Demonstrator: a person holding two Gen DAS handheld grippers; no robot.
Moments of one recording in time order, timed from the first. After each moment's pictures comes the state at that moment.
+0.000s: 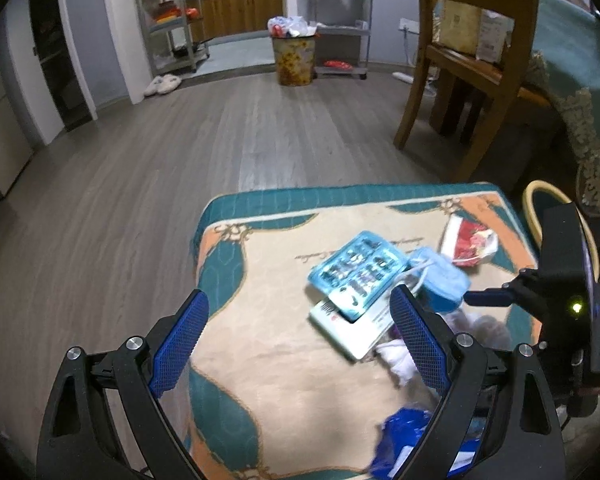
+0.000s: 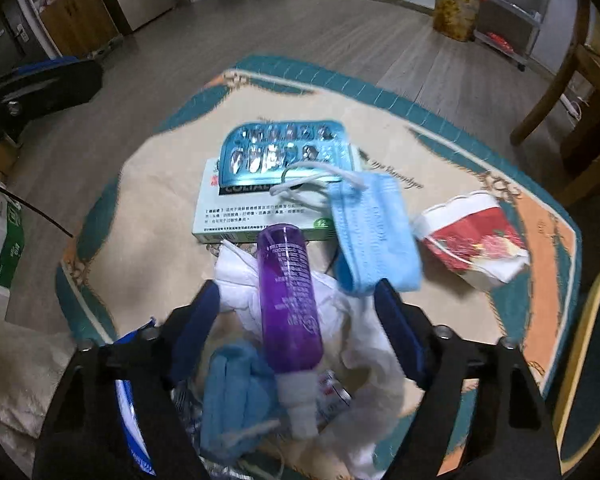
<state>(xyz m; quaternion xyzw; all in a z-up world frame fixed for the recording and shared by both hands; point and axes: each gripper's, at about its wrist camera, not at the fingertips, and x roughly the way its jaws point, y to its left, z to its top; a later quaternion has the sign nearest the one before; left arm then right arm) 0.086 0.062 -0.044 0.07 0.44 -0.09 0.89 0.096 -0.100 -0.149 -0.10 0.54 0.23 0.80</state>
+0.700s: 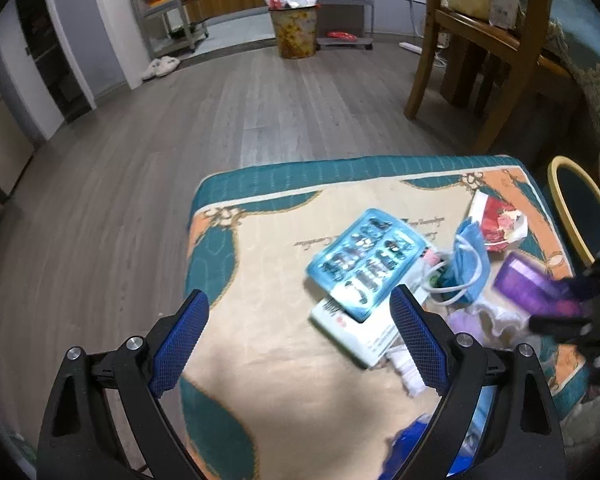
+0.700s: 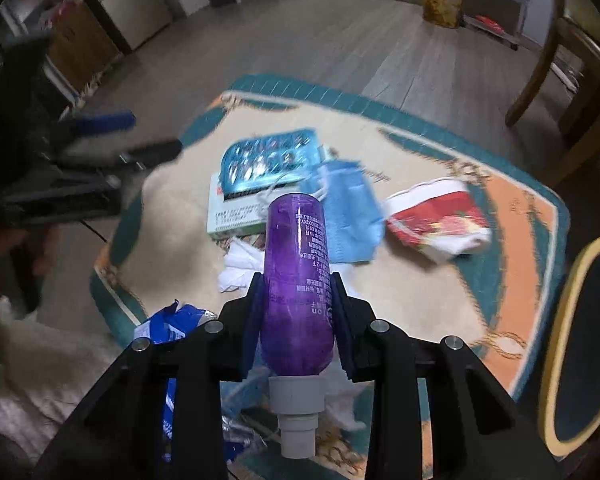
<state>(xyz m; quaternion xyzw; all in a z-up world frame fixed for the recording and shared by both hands) 0.115 0.038 -0.074 0.10 0.48 -0.08 0.87 0.089 -0.166 -0.091 -0.02 0.54 0.24 0.81</state>
